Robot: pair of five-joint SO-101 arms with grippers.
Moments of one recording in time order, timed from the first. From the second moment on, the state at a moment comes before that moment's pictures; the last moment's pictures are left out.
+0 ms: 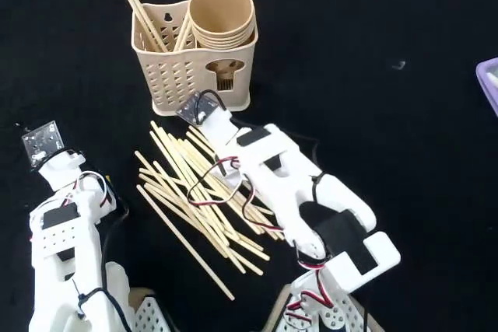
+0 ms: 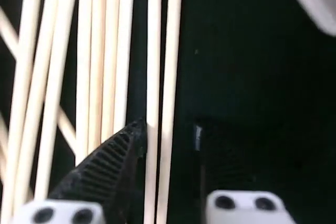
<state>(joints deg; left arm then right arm) -26.9 -51.1 79.1 36.2 5.8 -28.6 4.6 36.5 45.1 20.9</state>
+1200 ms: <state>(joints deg) -26.9 -51.1 79.1 36.2 5.8 -1.4 -19.5 54.1 52.3 40.2</state>
